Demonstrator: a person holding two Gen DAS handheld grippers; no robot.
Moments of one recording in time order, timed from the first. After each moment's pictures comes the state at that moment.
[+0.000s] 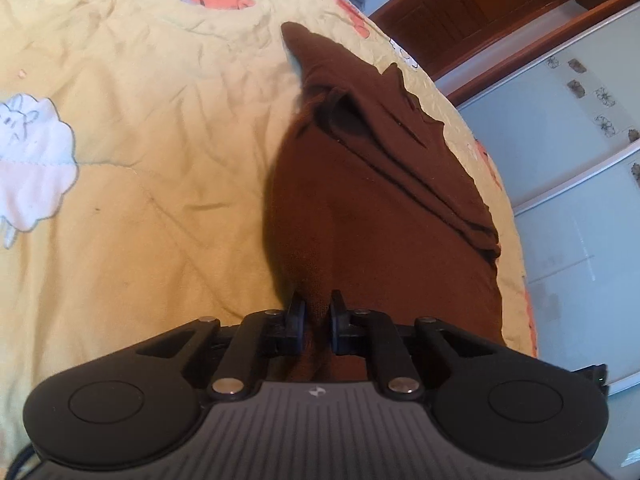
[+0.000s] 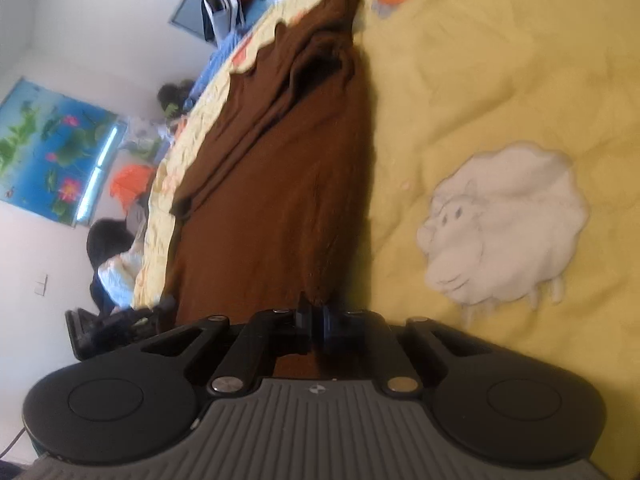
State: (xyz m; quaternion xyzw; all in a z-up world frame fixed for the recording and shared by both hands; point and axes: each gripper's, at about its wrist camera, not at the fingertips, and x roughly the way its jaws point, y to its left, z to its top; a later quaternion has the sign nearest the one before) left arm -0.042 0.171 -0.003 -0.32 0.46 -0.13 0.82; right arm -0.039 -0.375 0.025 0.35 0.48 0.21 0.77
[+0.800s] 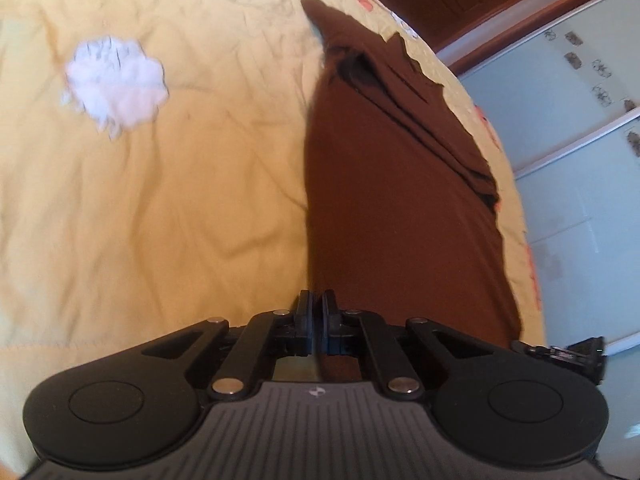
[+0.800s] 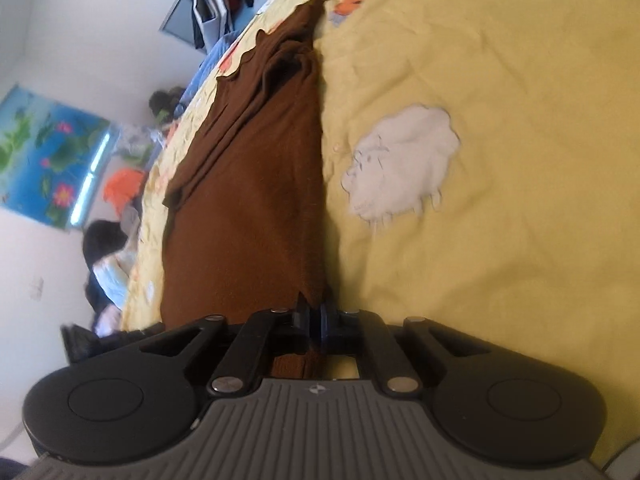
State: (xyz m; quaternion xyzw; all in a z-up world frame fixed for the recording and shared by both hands) left arm -0.106 0.193 -0.006 -0.32 0.50 -0.15 0.79; right arm -0.091 -0.404 0.024 0.37 0.49 0.19 0.77
